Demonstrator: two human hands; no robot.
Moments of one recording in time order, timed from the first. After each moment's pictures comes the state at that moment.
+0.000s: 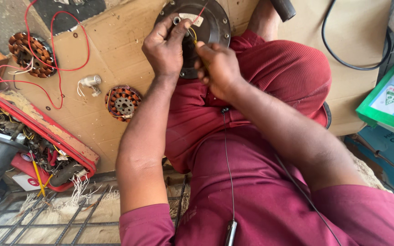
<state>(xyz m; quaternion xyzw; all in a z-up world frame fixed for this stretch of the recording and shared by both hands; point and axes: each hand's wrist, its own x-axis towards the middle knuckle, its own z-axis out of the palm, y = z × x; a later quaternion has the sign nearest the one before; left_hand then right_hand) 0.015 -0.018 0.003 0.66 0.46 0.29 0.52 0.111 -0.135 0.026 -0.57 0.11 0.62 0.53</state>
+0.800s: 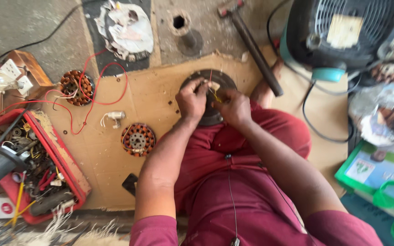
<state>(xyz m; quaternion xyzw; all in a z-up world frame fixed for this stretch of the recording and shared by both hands) 0.023 -0.022 0.017 0.69 0.53 0.28 0.39 0.134 -0.128 0.004 -0.76 -0.25 0.43 0.42</state>
